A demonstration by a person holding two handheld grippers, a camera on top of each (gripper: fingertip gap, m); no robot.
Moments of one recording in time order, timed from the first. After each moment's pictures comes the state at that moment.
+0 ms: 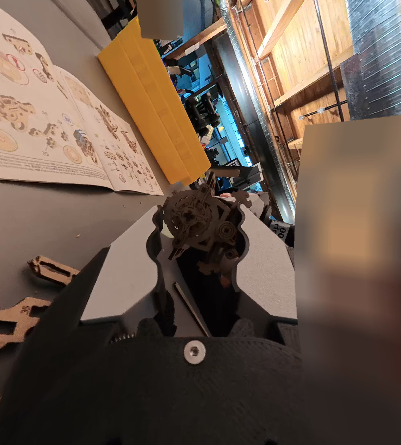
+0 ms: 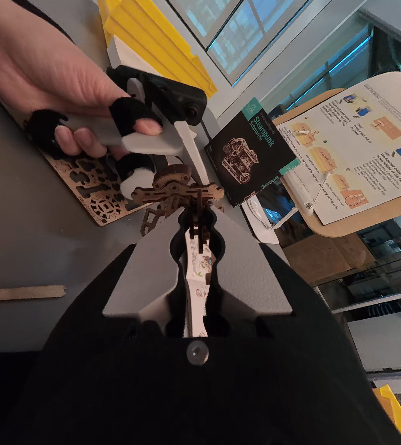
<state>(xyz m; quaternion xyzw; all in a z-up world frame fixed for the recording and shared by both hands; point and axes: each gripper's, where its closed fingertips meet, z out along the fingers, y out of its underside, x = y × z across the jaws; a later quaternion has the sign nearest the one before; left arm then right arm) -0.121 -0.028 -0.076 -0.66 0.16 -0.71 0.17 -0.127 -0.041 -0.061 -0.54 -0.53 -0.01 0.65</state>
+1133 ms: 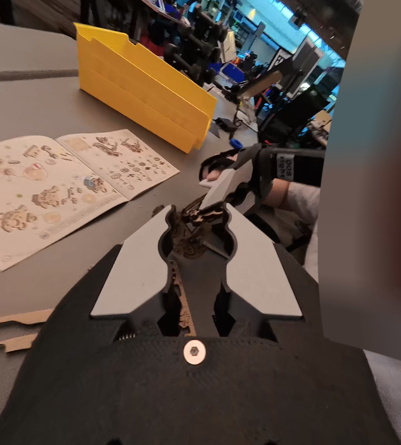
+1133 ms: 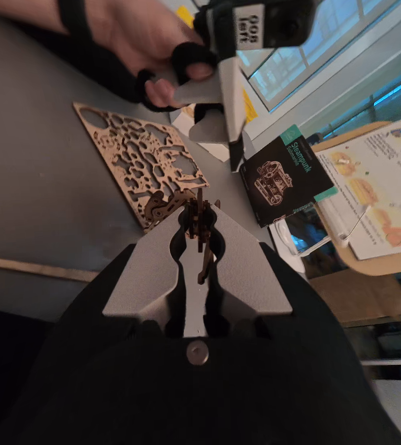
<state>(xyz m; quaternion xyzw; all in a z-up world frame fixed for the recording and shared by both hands) -0.165 -0.049 -0.040 -0.65 0.43 -0.56 0.29 -0.144 -0.068 -0.076 -0.50 -0.60 0.04 0.62</state>
